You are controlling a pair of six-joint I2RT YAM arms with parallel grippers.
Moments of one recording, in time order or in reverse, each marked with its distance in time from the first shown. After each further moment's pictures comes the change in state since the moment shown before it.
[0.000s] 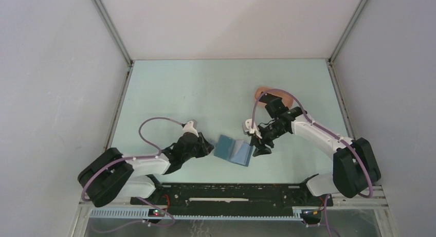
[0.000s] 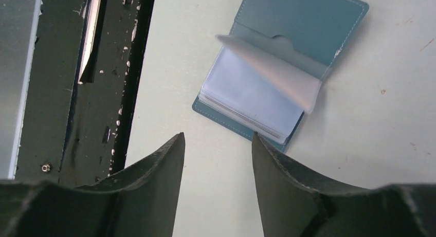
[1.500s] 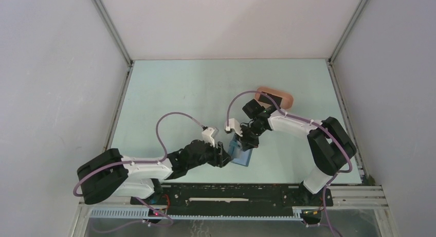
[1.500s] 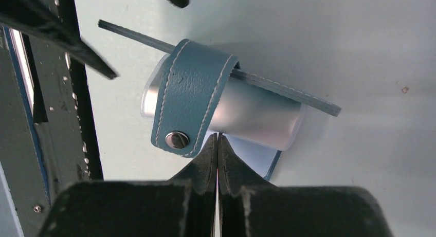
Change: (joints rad) left arm -0.259 -0.064 0.035 0.095 0.106 0.220; right arm 0.169 0.279 0.121 0.145 0.262 0.332
